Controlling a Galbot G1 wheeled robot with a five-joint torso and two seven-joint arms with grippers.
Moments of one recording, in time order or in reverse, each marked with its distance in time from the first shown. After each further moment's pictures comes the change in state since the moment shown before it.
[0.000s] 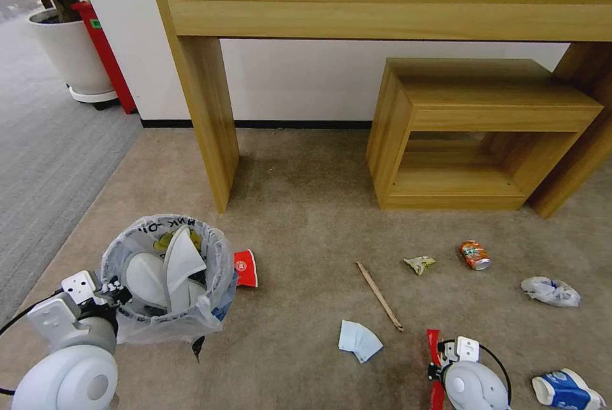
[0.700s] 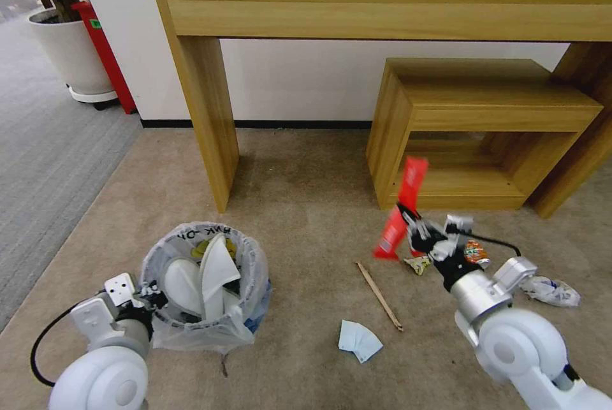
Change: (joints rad) left arm 0.009 -0.022 0.200 -0.025 -0.031 0.040 -0.048; right arm 0.126 -0.138 0.052 0.407 0.012 0.647 -0.973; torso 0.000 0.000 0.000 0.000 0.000
